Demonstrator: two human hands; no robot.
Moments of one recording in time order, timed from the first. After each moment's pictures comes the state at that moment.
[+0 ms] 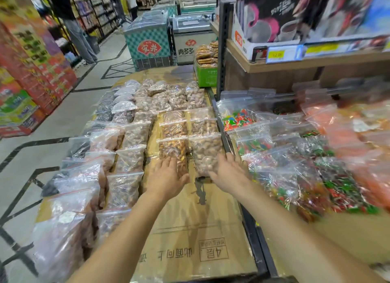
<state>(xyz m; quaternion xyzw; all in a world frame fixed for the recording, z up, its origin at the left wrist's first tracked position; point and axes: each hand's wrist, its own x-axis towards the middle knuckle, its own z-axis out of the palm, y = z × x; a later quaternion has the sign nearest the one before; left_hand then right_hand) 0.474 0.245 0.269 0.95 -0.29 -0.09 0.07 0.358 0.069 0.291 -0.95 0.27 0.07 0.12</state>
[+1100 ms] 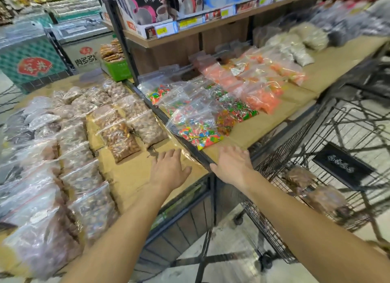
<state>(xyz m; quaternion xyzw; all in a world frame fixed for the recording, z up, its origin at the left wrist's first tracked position) 0.266 0.296 0.302 0.83 -0.55 -0.09 0.00 0.092 0.202 0.311 -0.86 0.50 0.10 0.09</state>
